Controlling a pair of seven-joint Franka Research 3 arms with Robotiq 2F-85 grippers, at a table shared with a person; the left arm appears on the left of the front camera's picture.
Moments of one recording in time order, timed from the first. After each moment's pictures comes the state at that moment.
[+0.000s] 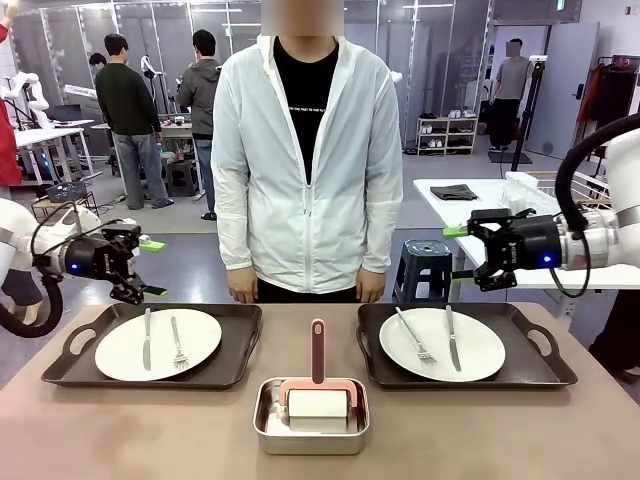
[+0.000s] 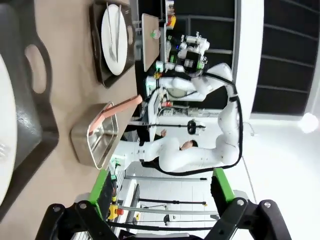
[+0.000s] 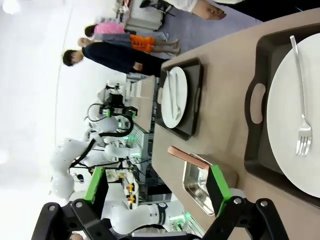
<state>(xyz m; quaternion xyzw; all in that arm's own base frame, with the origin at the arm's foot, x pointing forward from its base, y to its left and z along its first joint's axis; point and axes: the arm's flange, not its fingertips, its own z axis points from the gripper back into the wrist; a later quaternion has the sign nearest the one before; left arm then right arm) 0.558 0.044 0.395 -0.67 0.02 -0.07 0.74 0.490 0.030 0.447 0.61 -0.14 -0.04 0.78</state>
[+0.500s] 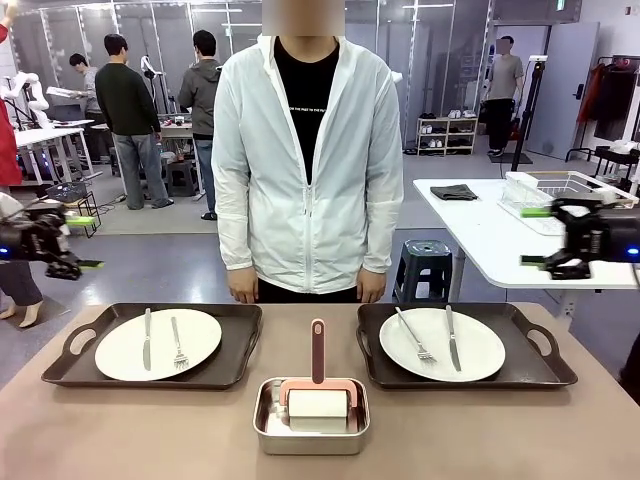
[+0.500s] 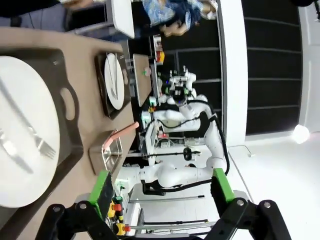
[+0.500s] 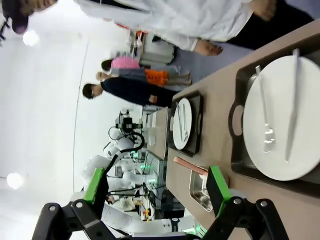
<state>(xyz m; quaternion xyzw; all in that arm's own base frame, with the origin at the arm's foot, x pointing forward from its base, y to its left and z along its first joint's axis) 0.575 0.198 0.419 -0.68 -0.08 -0.03 0.72 0.464 -0.103 0.463 0.63 -0.20 -0.11 0.75</state>
